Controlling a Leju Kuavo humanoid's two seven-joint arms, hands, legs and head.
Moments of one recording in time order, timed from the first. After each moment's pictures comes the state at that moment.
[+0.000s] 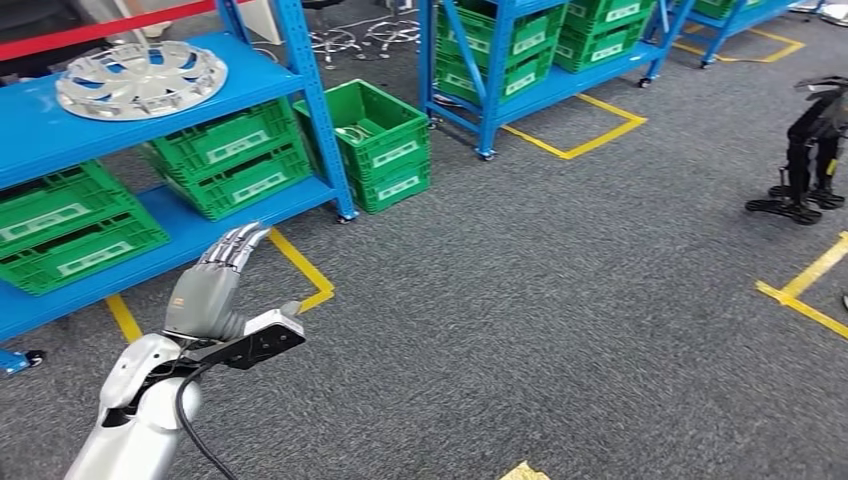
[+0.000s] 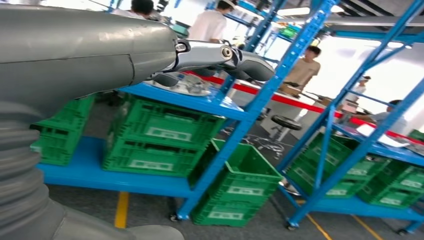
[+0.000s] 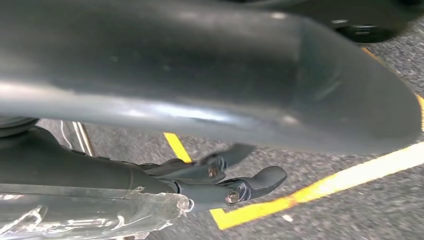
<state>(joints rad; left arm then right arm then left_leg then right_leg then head) 0.06 -0.06 0.01 -1.62 -1.07 0.08 -0.28 -0.10 0.22 -1.13 -0.24 1.38 -0.09 -0.09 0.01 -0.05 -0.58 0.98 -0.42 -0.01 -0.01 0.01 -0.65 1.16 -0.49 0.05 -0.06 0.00</state>
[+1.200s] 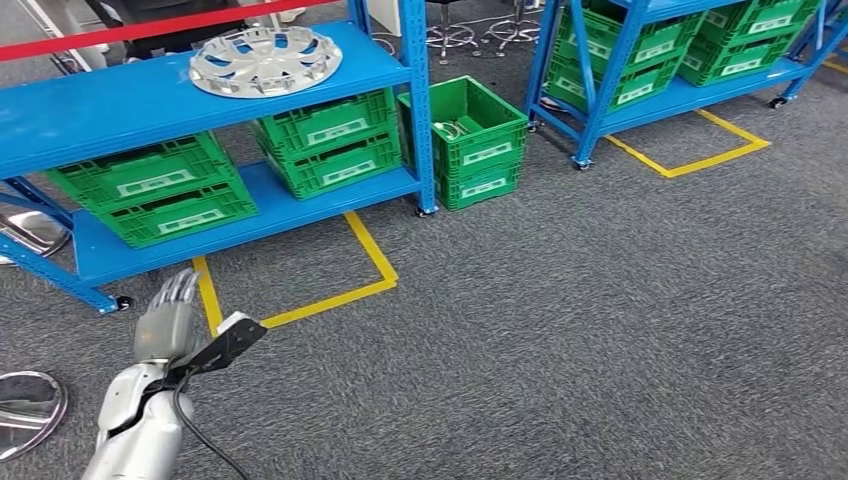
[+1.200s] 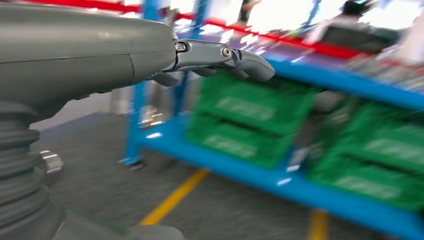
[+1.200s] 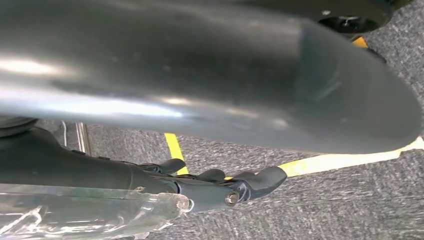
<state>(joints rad) -0.03 -0.12 0.39 -1.10 -1.18 0.33 -0.32 -0.10 0.22 -1.13 -0.24 1.39 -0.10 -0.09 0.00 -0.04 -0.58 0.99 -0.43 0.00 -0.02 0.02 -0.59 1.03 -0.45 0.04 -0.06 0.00</state>
